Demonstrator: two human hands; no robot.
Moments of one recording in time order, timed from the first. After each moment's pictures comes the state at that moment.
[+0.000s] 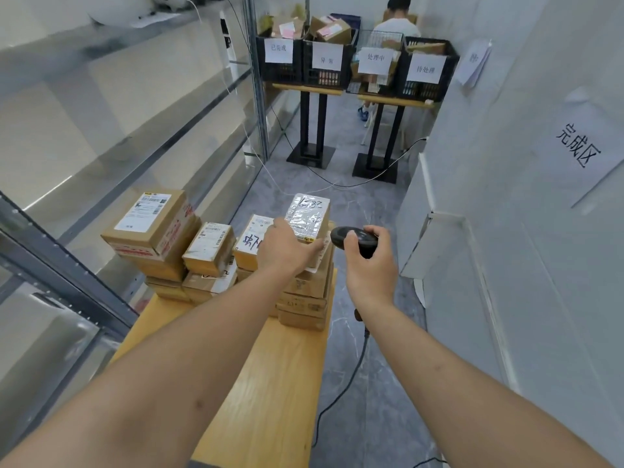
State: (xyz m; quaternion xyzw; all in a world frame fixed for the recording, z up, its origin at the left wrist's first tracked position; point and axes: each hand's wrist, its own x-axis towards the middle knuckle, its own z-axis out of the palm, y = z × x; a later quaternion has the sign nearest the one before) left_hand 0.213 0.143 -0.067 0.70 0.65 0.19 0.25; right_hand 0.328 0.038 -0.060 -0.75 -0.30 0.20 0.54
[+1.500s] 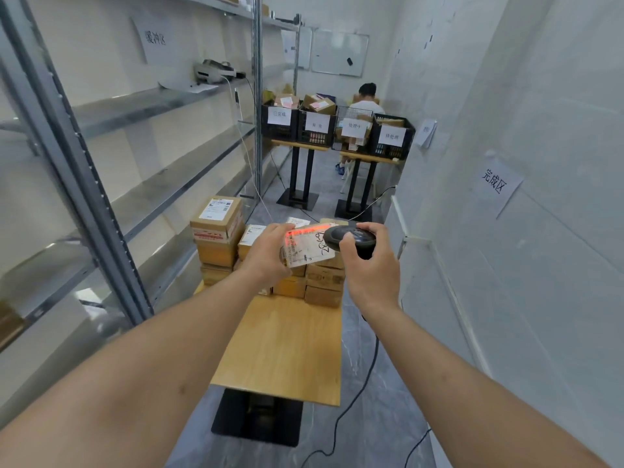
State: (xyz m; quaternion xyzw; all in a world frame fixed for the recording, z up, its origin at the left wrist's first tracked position) left_hand -0.030 -0.015 -0.005 0.82 0.43 0.27 0.26; right_hand 0.115 -0.168 0.040 -0.70 -0.42 0.10 0.57
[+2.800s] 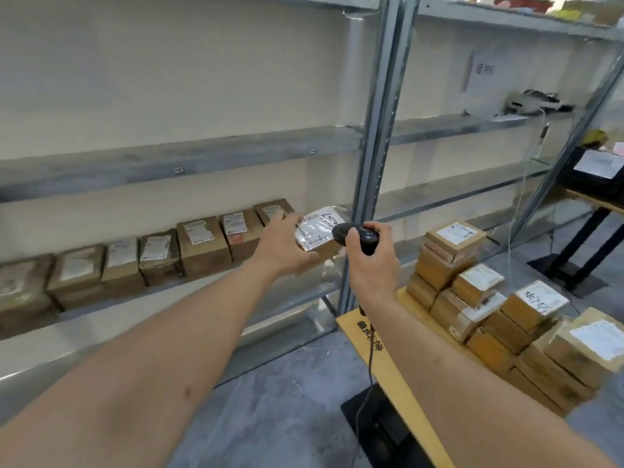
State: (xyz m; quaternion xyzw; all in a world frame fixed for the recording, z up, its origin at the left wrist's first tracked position) left_hand -0.315 -0.169 0.044 0.53 0.78 0.32 0.09; right_hand -0.138 -0.126 0.028 -0.48 -0.65 0.37 0.47
